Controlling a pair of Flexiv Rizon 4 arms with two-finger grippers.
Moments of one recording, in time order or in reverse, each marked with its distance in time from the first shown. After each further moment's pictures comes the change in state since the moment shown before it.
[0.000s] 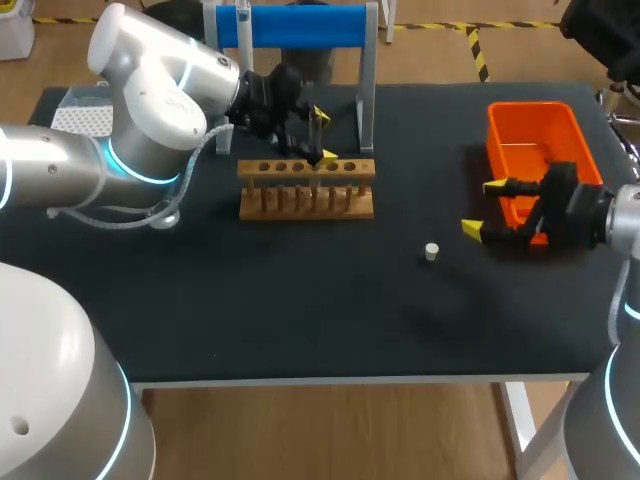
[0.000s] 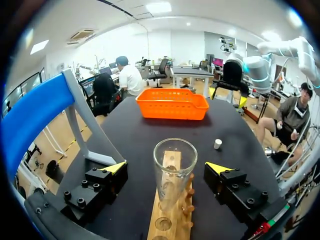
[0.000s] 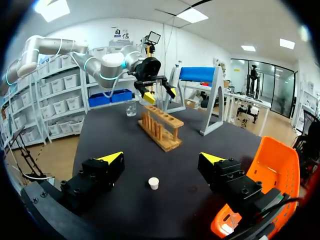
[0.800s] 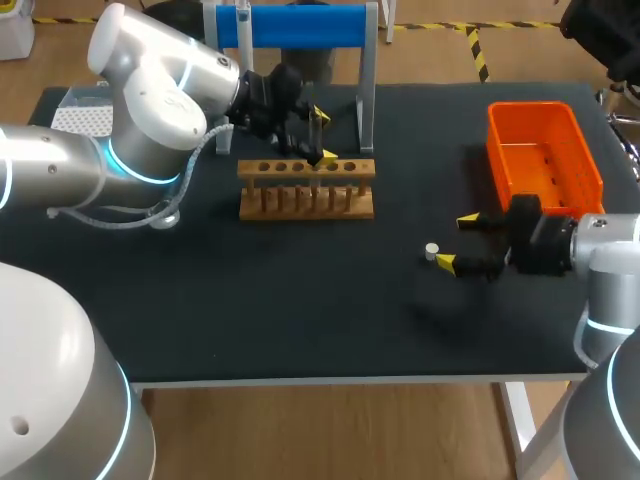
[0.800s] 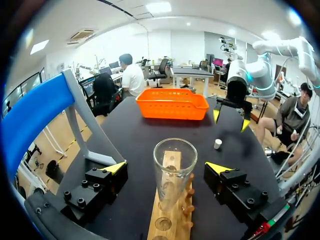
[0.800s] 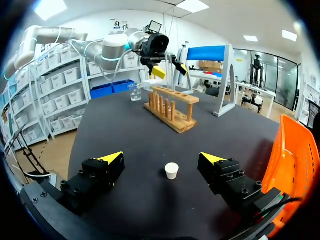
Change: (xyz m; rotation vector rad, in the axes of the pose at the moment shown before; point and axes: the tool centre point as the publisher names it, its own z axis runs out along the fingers) left arm 0.000 0.000 0.000 0.000 0.000 0.000; right arm 0.030 -0.050 0.038 0.084 0.029 0.025
